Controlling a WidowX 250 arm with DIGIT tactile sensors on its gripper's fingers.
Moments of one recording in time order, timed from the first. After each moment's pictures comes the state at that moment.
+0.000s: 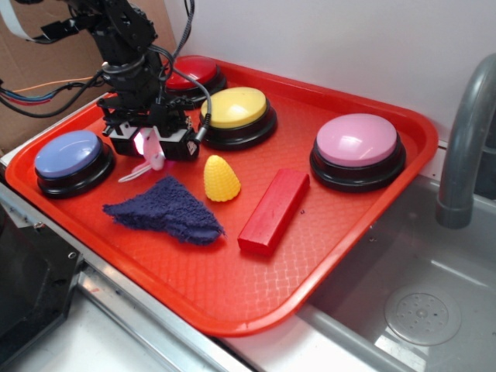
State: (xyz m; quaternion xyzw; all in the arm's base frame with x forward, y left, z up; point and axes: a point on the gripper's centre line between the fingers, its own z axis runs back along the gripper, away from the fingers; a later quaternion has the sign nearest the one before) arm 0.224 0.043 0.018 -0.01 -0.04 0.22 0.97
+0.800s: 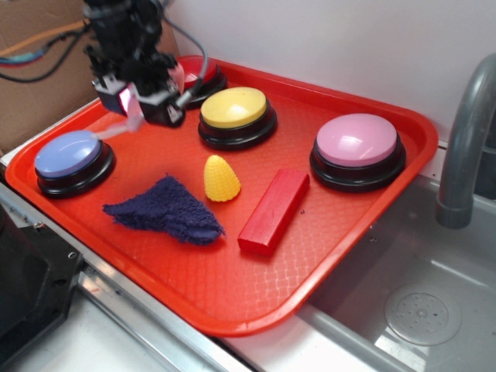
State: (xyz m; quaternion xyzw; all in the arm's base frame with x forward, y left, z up) arm 0.201 -0.005 0.102 -0.03 -0.03 0.07 1.00
